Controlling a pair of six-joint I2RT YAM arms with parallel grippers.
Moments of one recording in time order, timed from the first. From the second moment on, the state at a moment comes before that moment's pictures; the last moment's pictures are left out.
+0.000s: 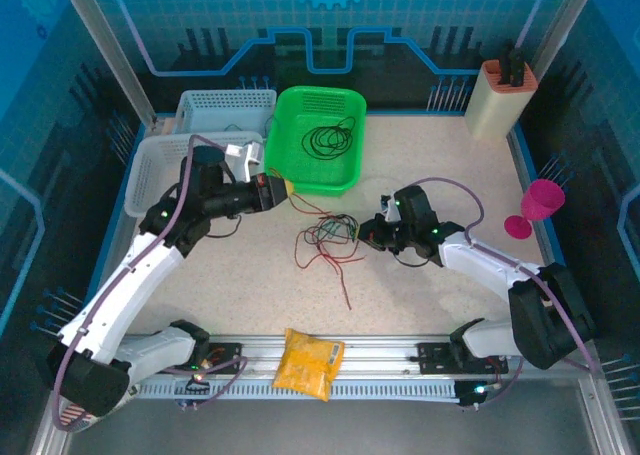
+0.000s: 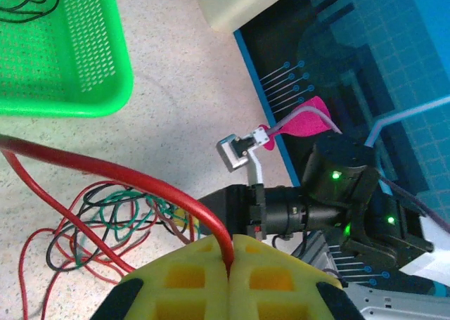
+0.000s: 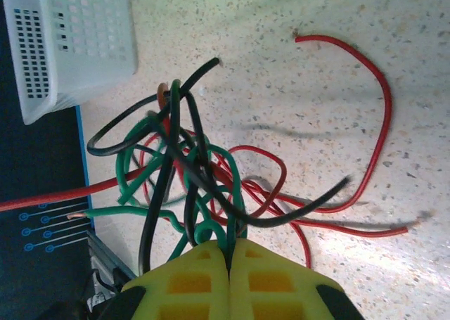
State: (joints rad) left arm -0.37 1.08 1.11 -0.46 0.54 -0.67; right arm 0.46 1.33 0.70 -0.16 -0.47 0.89
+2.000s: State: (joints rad) left arm 0.00 1.10 1.34 -0.65 0.09 -0.34; right arm 0.35 1.20 0.63 -0.26 -0.47 0.85
